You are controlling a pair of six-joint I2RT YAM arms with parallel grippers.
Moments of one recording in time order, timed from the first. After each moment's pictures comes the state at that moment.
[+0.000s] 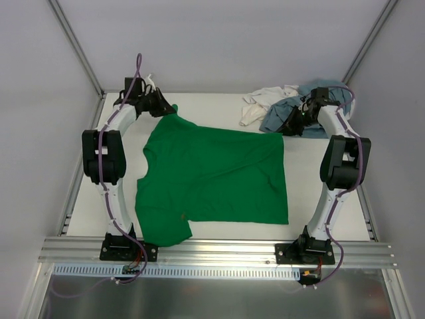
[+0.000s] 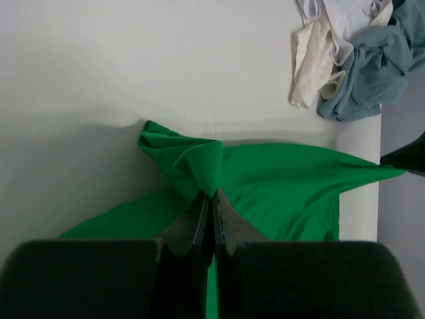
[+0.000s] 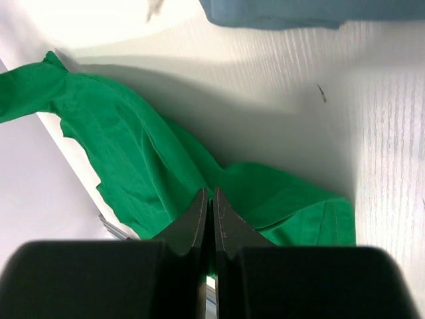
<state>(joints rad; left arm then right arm) -0.02 2.09 1.68 -0.26 0.63 -0.47 -0.07 2.05 1.70 -0.82 -0.58 0.44</state>
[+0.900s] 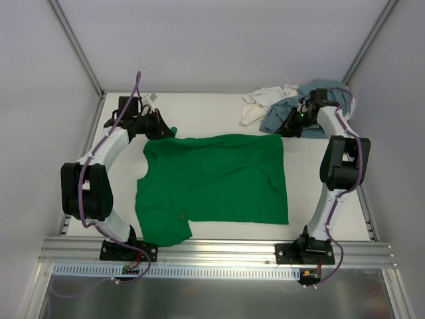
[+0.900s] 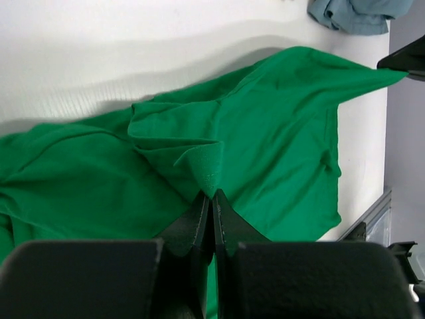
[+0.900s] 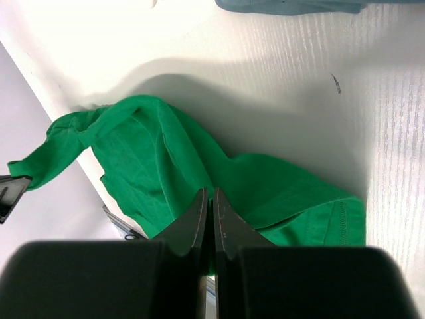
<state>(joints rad) -0.06 1.63 1.22 -0.37 0.62 -0.38 -0.06 2.04 1.67 -0.83 -0.61 0.44</state>
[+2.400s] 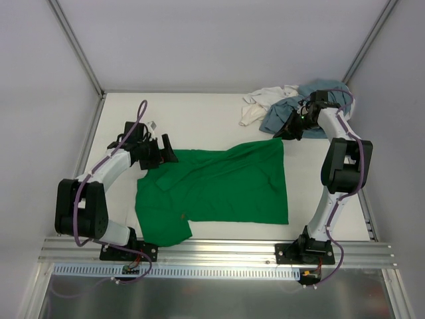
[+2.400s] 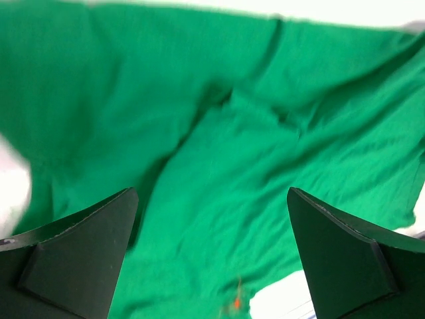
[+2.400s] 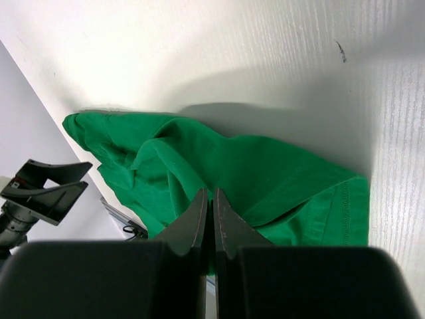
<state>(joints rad) -0.11 1.43 0.88 -0.42 0.36 -0.37 -0.06 1.99 1.62 -0.86 -0.62 0.42</state>
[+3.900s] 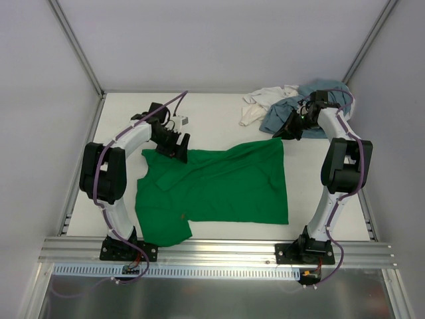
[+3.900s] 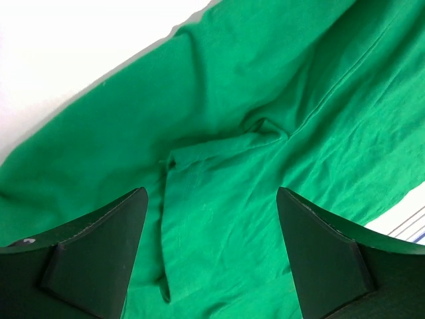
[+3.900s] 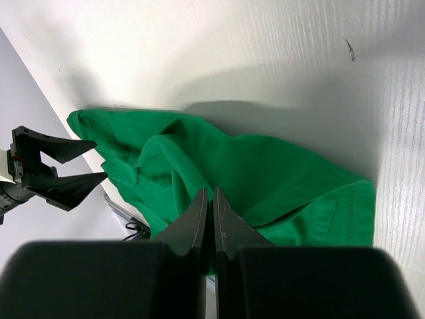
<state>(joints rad) -0.24 1.83 1.33 -0.73 0.43 0.14 -0.06 1.99 1.62 -0.85 -0.63 0.42</state>
